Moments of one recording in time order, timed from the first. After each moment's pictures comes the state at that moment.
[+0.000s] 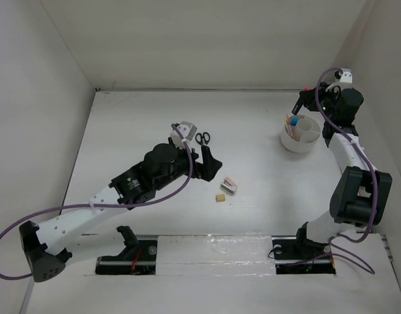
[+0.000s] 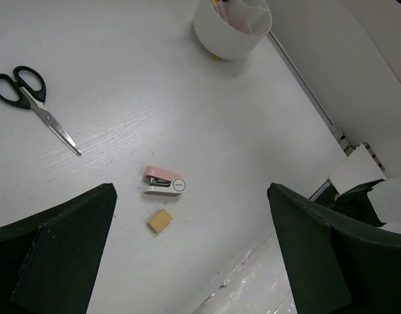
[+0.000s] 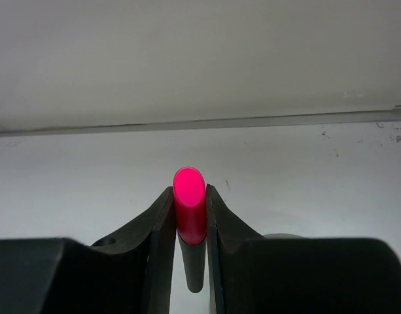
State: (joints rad) left arm -0.96 0.97 0.96 -0.27 -0.15 -0.50; right arm -0.23 1.54 1.13 0.36 -0.48 0.28
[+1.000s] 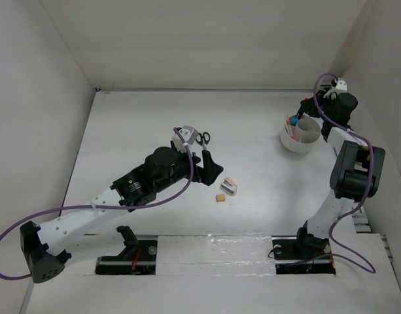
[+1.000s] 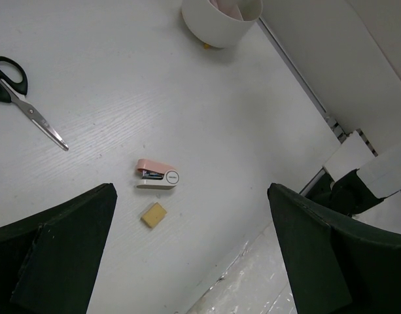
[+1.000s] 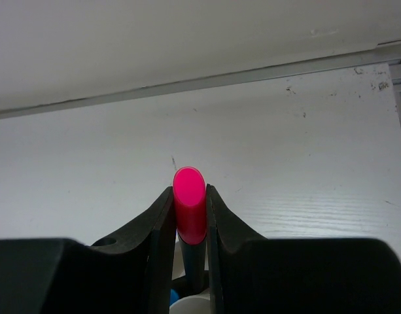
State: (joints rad) left arm -0.96 0.96 0.90 -0.23 -0.10 -0.50; right arm -0.30 1.84 1.22 0.42 -0.50 0.25
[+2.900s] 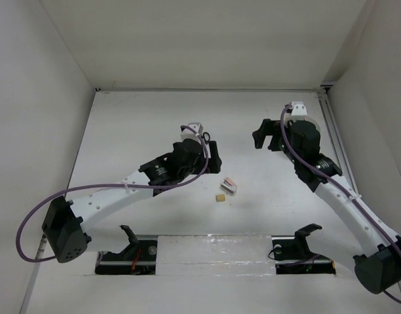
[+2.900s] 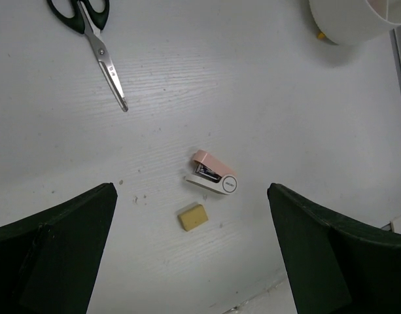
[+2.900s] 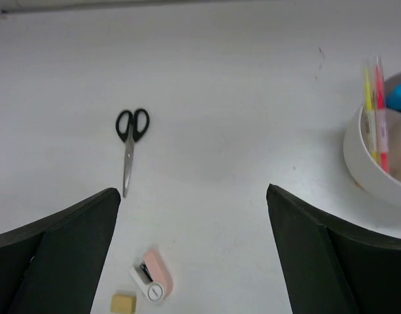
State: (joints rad) left arm -0.92 1.23 0.98 -0.33 -0.30 -0.69; right arm 0.40 1.02 0.93 -0.18 0.13 0.29
